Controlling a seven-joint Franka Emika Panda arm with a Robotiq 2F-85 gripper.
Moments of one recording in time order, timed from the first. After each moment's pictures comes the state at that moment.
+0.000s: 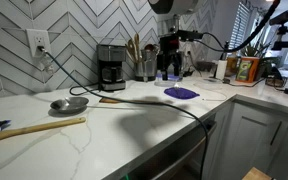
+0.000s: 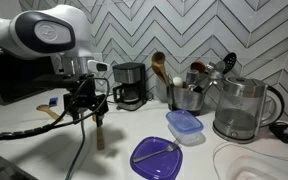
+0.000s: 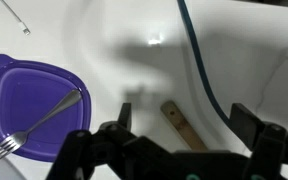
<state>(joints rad) -0.01 -0.27 -0.07 -2.26 -0.14 1.91 -0.30</state>
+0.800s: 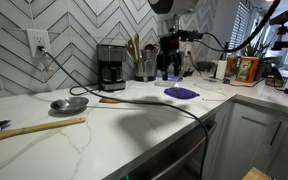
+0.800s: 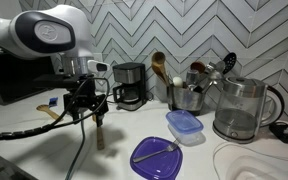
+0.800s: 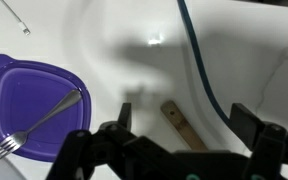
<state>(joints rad) -0.01 -0.27 -0.06 -2.26 -0.14 1.91 -0.30</state>
